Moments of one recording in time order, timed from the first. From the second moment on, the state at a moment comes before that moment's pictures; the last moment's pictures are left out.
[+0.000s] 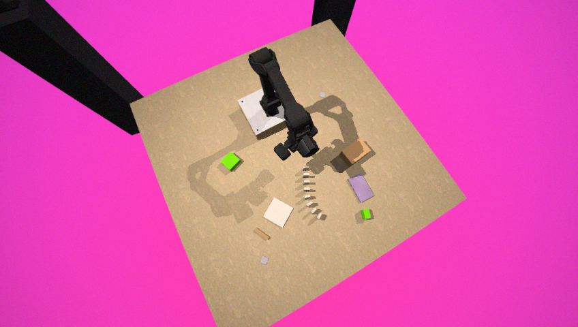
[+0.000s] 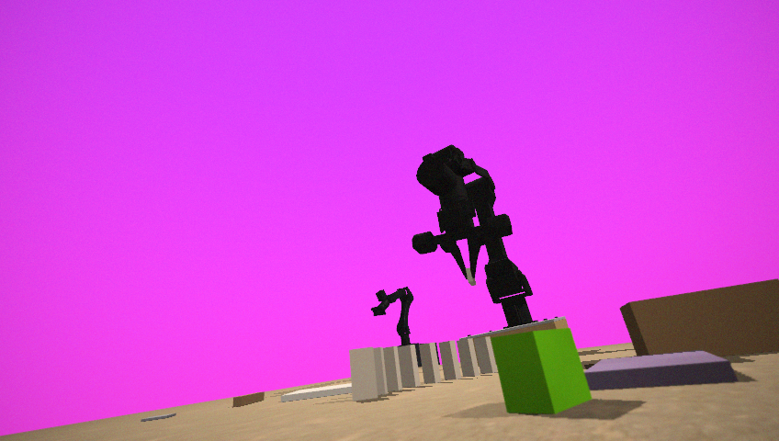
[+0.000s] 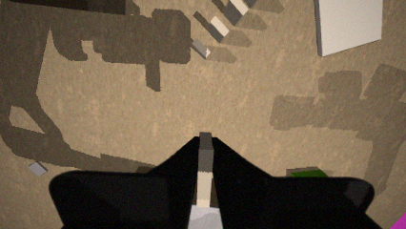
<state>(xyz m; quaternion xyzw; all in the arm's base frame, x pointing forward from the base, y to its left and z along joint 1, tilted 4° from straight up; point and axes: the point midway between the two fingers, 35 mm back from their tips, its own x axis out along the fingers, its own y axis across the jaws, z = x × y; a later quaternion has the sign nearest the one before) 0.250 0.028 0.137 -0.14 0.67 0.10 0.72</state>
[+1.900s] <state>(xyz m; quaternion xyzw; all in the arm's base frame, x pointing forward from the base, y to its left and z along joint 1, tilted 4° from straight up) 0.224 -0.135 0.096 0.21 0.34 -0.72 0.57</state>
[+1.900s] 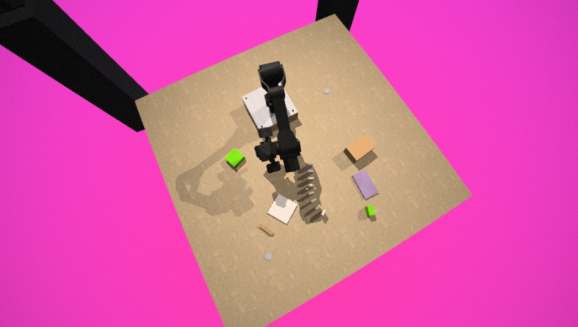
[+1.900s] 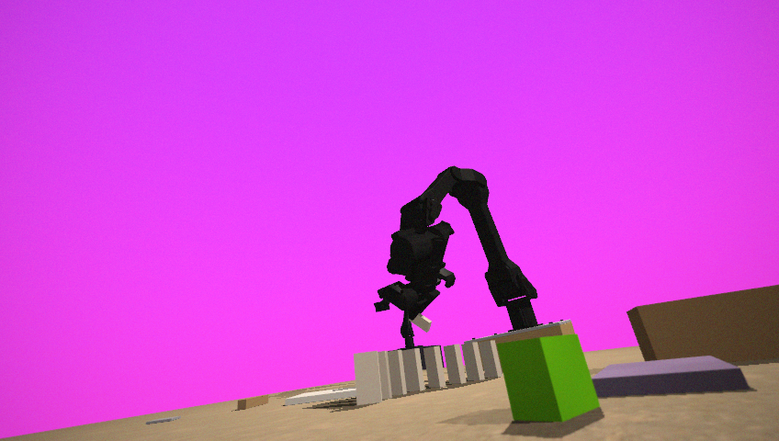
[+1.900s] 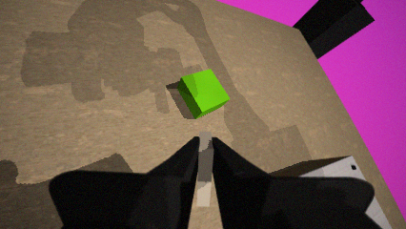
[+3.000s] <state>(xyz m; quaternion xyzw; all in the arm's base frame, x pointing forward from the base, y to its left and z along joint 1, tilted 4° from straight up) 0.248 -0.104 0.114 0.05 -0.01 -0.65 0.76</state>
